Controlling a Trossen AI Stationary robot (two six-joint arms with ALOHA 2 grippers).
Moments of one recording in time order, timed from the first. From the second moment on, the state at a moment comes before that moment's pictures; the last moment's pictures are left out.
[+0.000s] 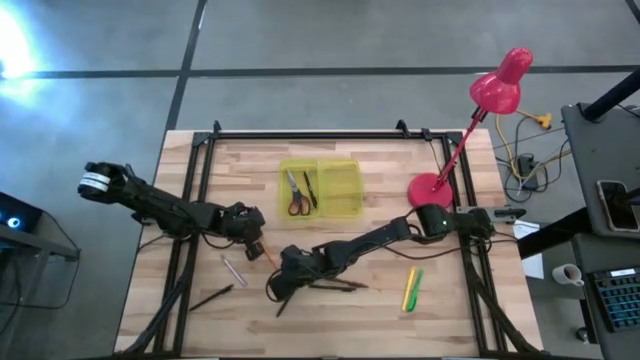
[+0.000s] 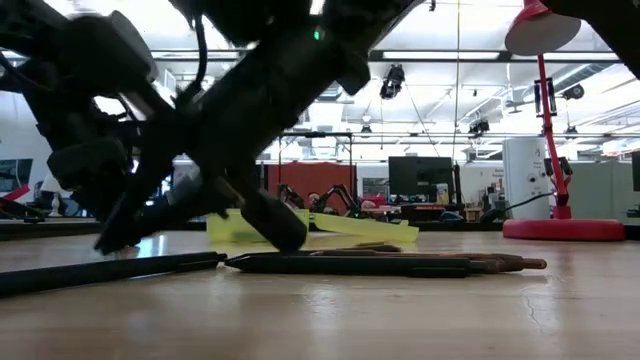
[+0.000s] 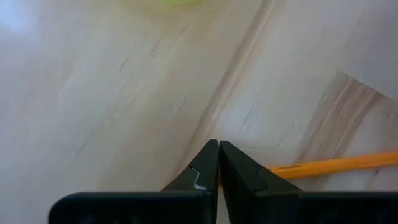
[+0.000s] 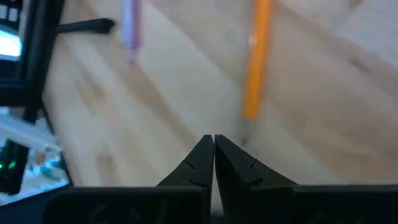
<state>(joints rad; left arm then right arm) -0.20 1.24 0.40 -0.29 -0.22 -0.67 0.26 2.43 1.82 -0.18 0.00 1.25</state>
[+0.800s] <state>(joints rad) -0.32 1.20 0.39 -0.33 -0.09 -0.84 0.25 2.44 1.82 -0.23 0.11 1.07</state>
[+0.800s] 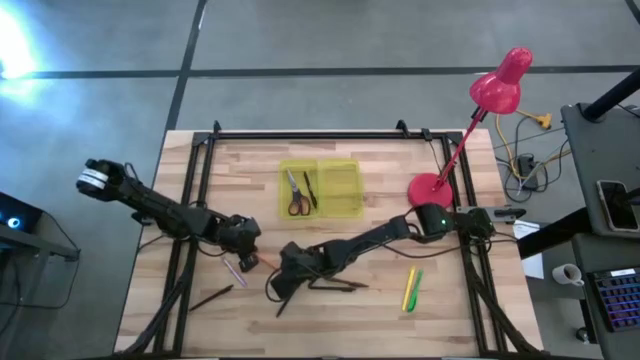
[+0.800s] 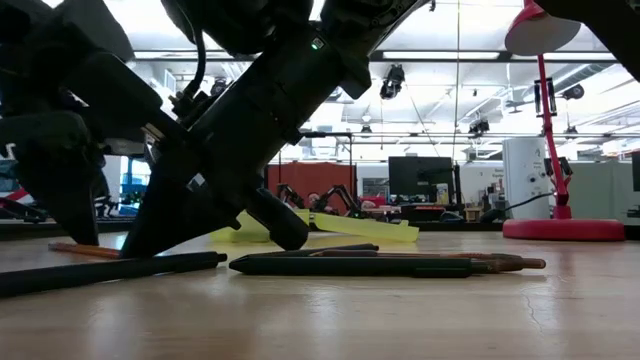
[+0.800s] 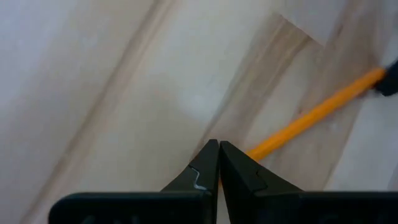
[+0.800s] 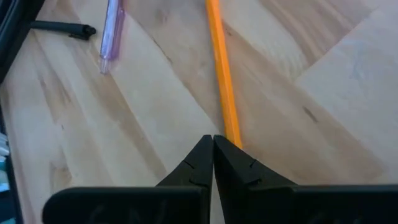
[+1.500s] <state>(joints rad) -0.39 1.18 0.39 -0.33 -0.09 -0.92 0.24 2.39 1.82 -0.44 0.11 1.48</state>
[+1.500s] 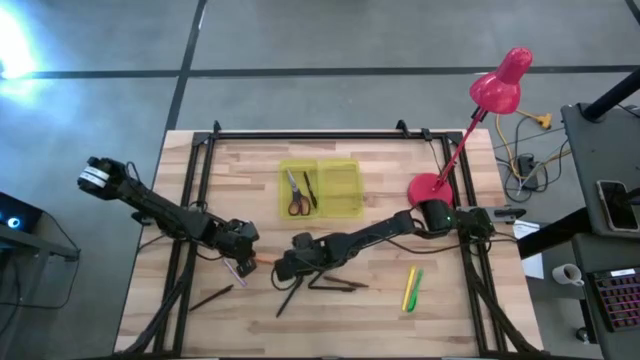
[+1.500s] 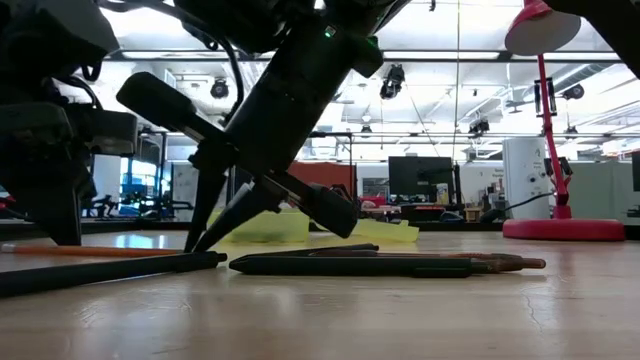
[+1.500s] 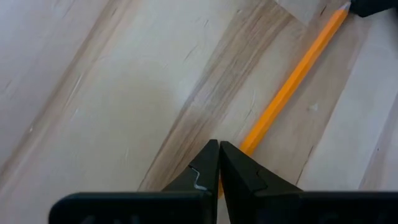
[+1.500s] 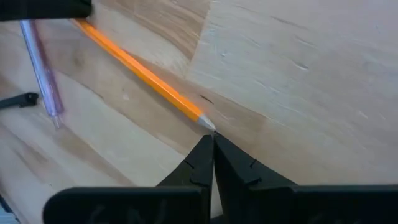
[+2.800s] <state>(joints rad) -0.39 1.17 0.39 -0.33 -0.10 -0.93 0.21 2.38 1.82 -0.39 0.10 1.49</state>
